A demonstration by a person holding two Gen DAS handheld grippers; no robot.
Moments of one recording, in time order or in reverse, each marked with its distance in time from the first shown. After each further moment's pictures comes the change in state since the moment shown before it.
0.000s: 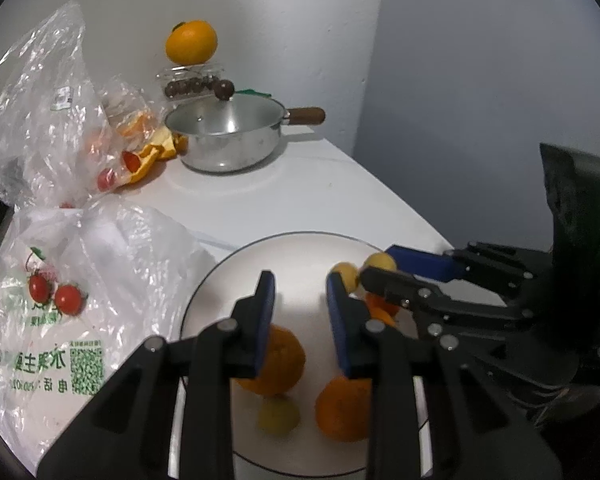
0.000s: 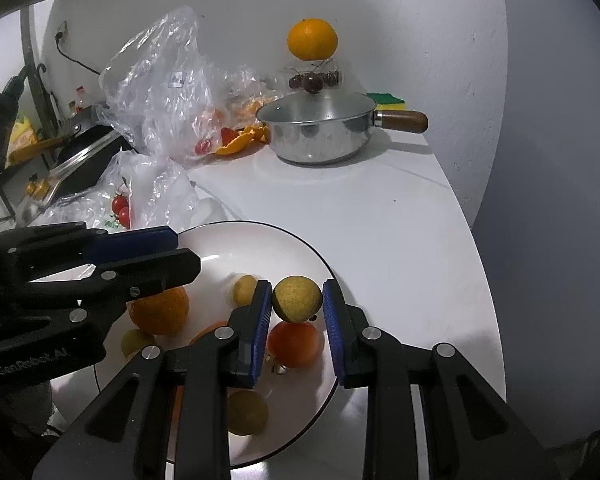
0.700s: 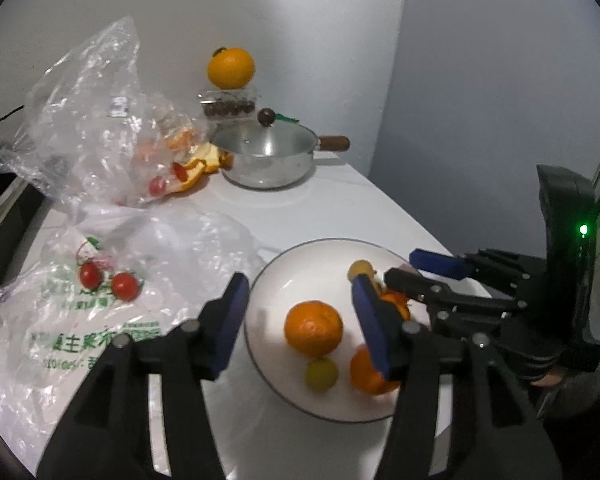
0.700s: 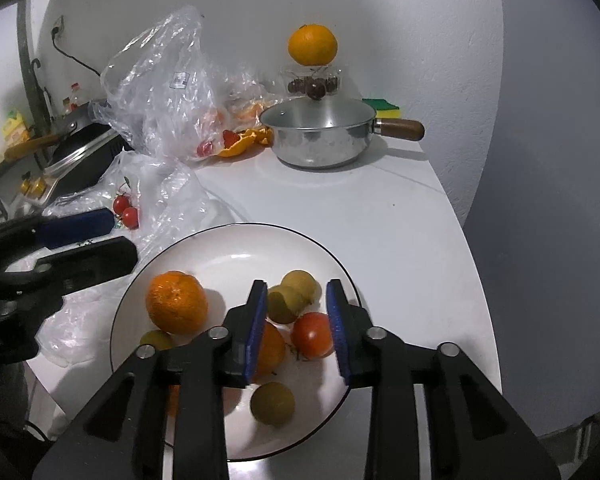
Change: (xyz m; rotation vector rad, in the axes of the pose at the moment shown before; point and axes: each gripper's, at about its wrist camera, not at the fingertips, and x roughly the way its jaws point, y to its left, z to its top) left arm -0.060 0.032 -0.011 -0.047 -0.084 0.041; right arm -0.016 0.024 0.002 -0.014 -0.007 -0.057
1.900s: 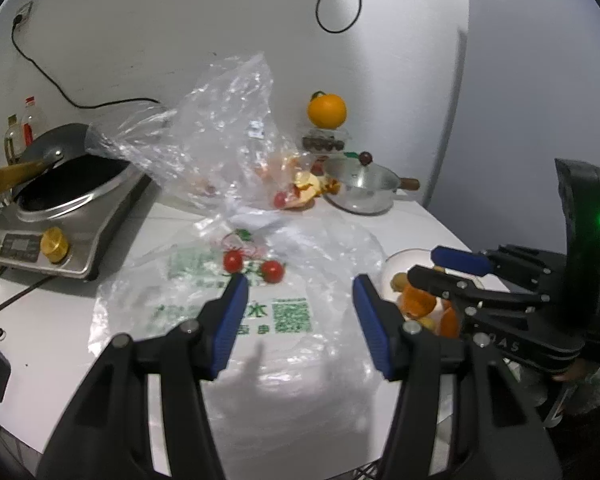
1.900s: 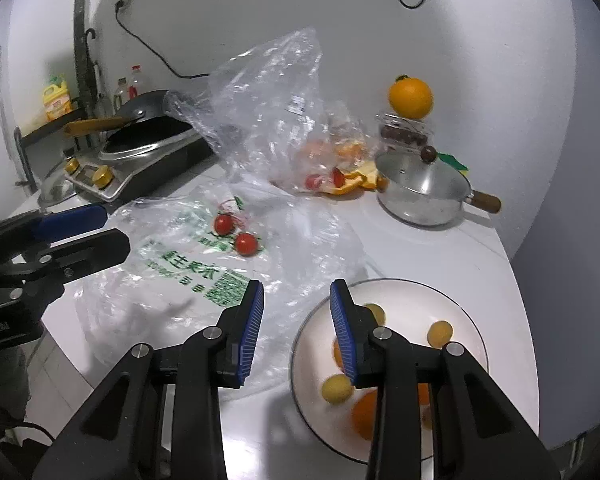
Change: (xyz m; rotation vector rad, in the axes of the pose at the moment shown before) left arm -0.115 0.102 -0.038 -0.103 -0.129 0.137; right arm -0.025 0.146 0.030 -0.170 -0.059 0.054
